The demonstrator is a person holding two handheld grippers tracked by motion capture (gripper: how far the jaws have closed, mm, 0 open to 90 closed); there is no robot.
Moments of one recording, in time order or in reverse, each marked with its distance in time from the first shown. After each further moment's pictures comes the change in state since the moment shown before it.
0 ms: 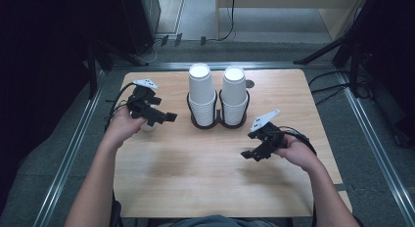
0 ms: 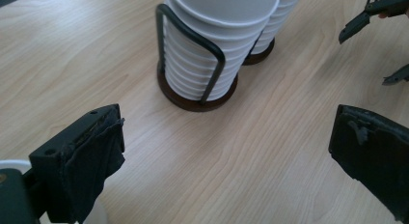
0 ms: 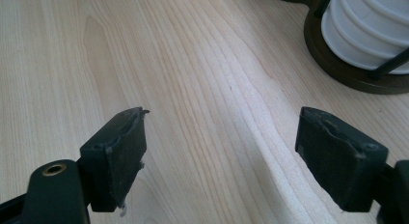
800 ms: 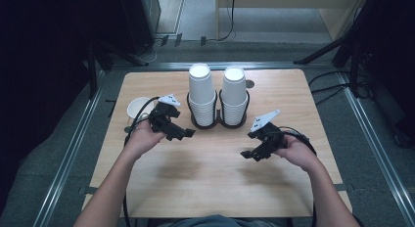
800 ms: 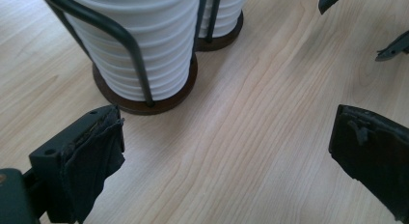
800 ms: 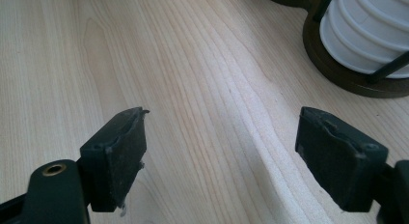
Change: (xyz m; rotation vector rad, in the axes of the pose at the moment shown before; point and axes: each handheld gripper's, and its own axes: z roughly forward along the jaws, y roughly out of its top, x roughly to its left) left arm -0.042 -0.012 0.053 0.040 -0.040 0.084; right arm 0.001 0.000 0.000 -0.011 -0.006 -0.009
